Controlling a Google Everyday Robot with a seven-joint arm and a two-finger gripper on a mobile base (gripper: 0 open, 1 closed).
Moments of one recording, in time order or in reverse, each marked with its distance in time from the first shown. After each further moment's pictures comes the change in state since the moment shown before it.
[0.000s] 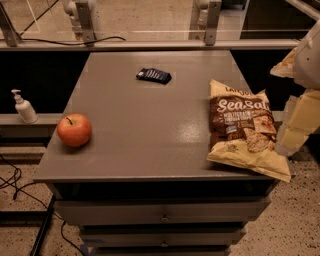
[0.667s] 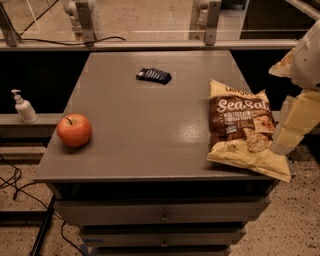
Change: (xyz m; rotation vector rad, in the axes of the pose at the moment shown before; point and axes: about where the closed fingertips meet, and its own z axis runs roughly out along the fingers) arm -0.003 -0.002 0.003 0.014 -0.014 0.011
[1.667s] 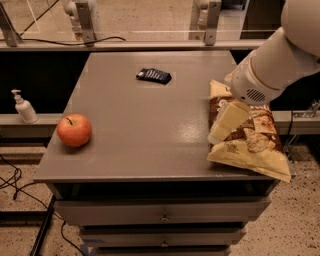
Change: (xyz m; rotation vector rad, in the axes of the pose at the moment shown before) arm -0.065 -0.041 0.096 0.061 -0.179 0.092
